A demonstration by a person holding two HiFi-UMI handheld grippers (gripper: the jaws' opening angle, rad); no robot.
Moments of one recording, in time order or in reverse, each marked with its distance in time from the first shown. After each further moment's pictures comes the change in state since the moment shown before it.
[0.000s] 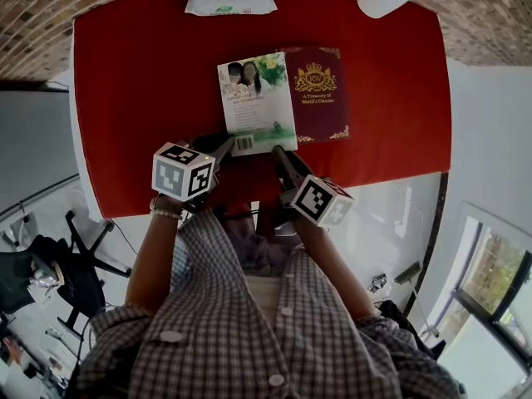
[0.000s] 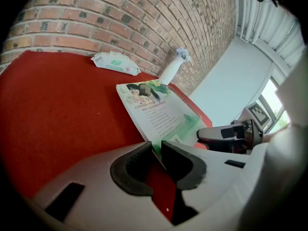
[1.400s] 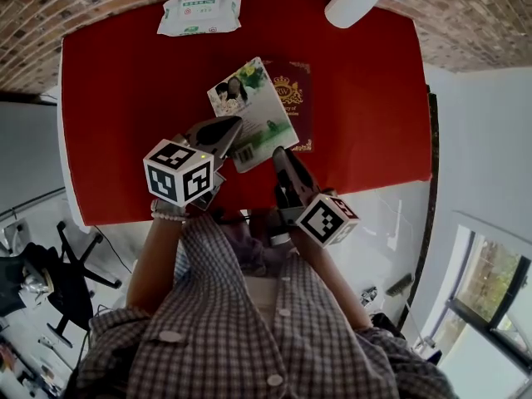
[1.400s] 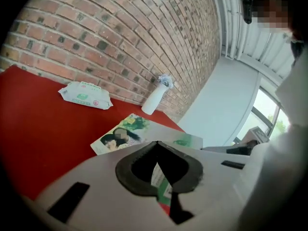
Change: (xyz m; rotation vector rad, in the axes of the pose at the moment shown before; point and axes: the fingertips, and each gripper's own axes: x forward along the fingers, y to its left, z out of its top) left arm 0.023 -0.093 0.115 0.041 -0.308 -0.089; right arm -0.066 0.013 0.093 -0.010 -0.219 0.214
